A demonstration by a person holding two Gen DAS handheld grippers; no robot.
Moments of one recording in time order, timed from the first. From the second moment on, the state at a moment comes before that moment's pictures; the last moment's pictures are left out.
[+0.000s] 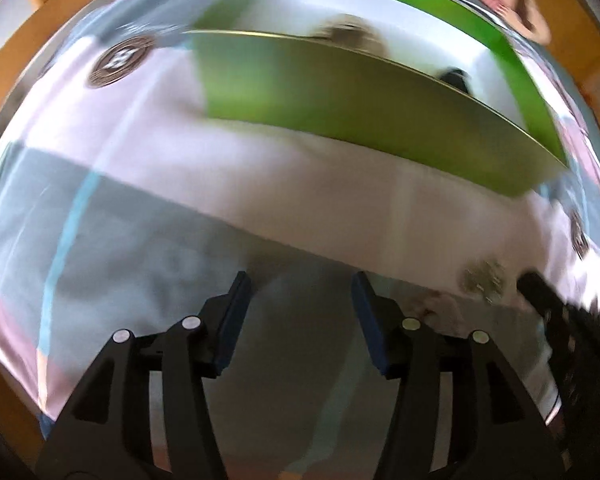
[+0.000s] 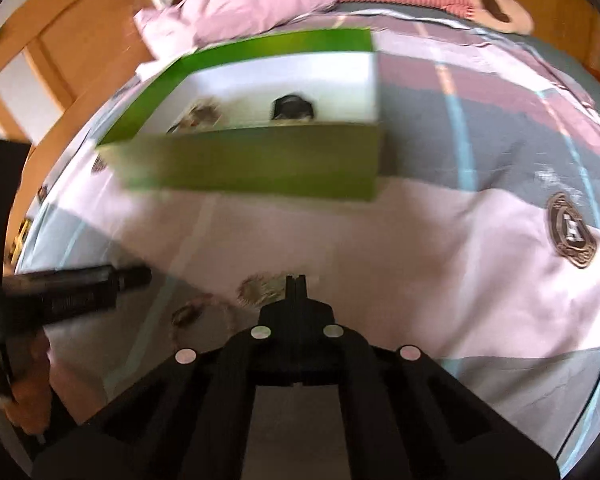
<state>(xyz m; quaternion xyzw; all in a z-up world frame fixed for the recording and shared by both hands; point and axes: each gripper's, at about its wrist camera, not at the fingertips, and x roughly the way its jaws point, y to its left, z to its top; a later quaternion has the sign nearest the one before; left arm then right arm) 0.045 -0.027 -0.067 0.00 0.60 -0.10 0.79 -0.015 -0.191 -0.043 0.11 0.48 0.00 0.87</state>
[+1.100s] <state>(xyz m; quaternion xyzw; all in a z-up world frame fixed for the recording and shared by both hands) 0.052 -0.020 -0.072 0.02 0.60 -0.09 0.79 -0.024 -0.194 -0.067 0.13 0.51 0.00 0.85</state>
